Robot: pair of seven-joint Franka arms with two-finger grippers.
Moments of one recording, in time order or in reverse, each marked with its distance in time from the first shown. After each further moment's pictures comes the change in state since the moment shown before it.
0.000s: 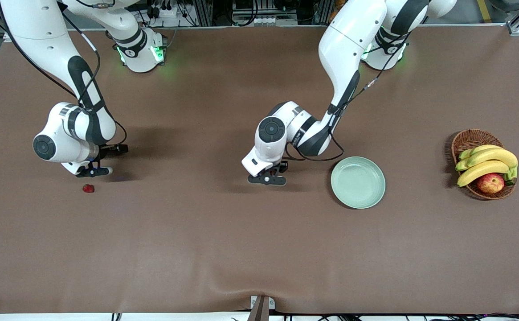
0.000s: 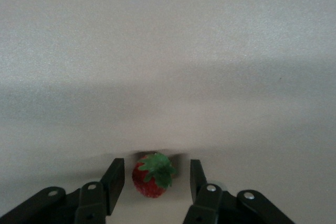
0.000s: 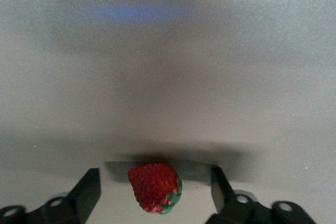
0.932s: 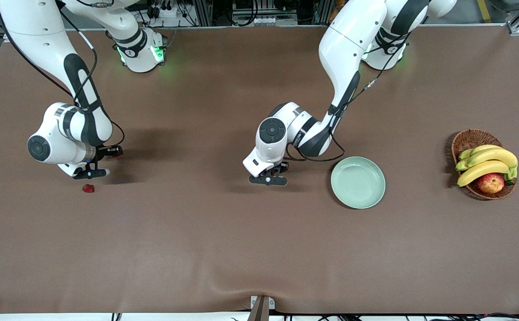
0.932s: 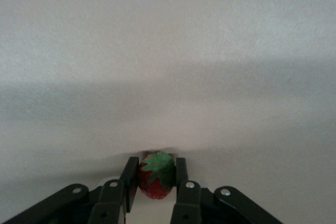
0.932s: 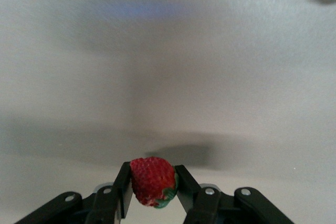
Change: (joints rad) left arm 0.005 -0.007 0.004 0.000 0.005 -0.010 -0.002; right arm 0.000 -0.030 -0.003 0.048 0.004 -0.066 -0.012
